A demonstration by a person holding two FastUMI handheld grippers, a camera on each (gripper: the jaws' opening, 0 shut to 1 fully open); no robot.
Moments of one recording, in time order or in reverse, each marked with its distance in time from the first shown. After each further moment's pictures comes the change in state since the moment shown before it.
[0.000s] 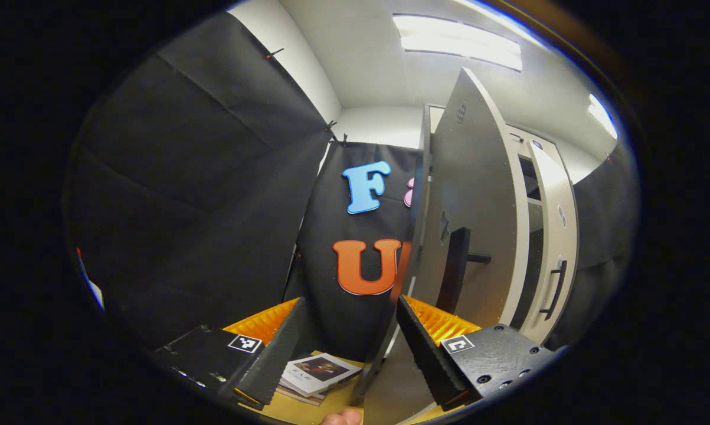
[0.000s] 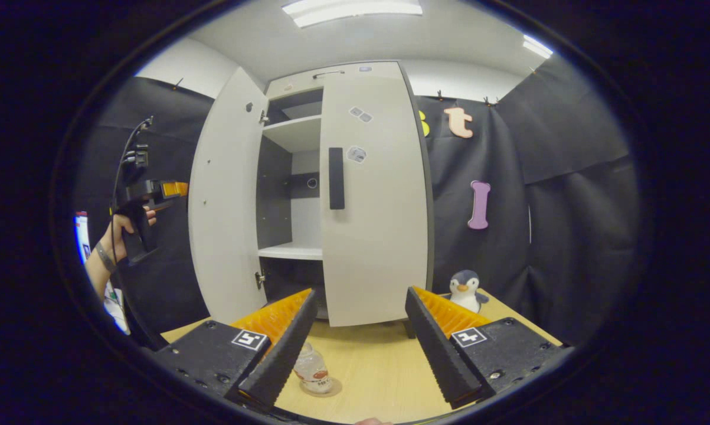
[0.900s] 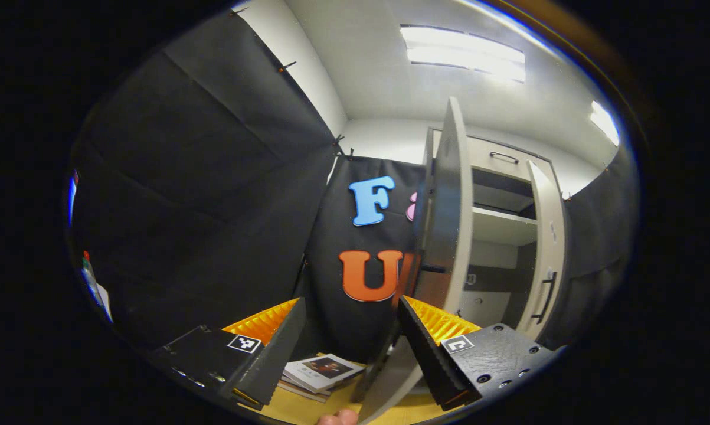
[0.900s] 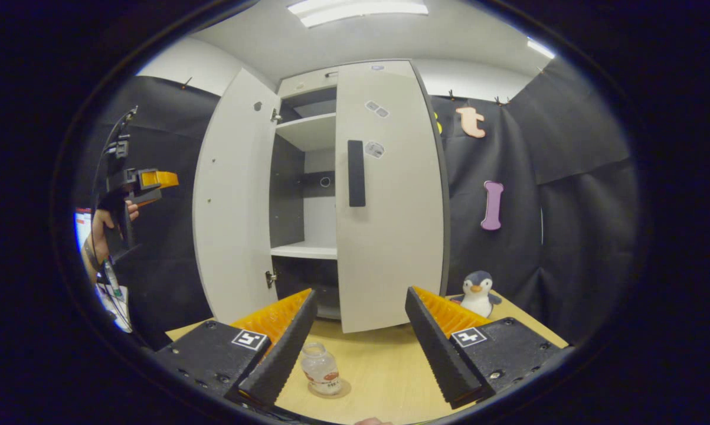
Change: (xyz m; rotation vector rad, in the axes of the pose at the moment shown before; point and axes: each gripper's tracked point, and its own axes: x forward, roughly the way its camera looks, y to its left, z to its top) left arm -0.013 0.053 0.025 -0.018 -0.046 0.098; right arm 0.007 0.017 0.003 -0.016 -0.007 0.059
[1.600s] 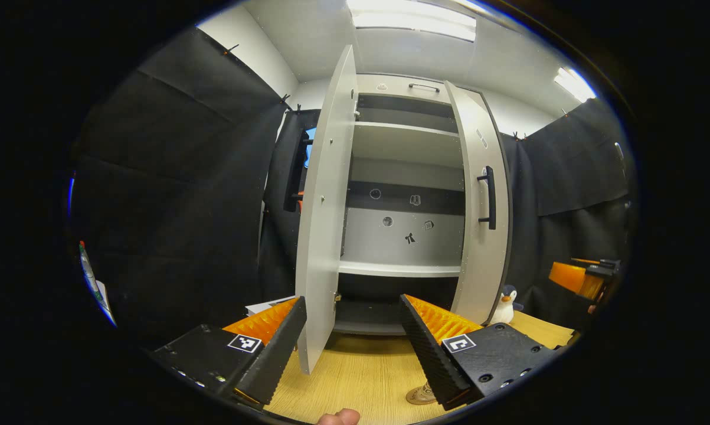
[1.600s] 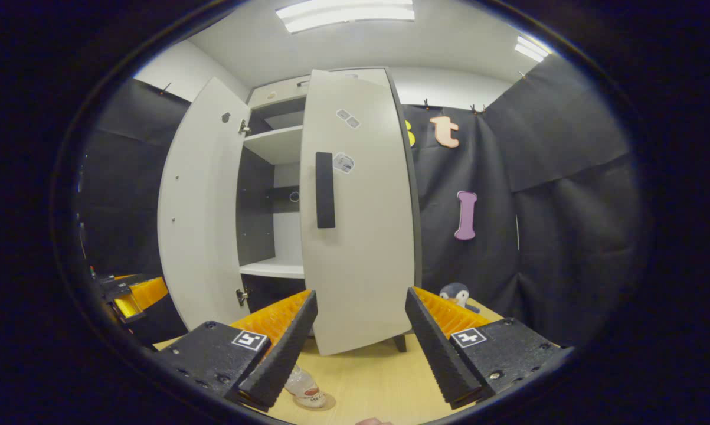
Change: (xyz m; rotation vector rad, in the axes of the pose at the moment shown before) left arm -0.140 -0.126 -0.150 0.128 0.231 -0.200; right arm 0.013 -0.032 0.009 0.046 -0.031 -0.118
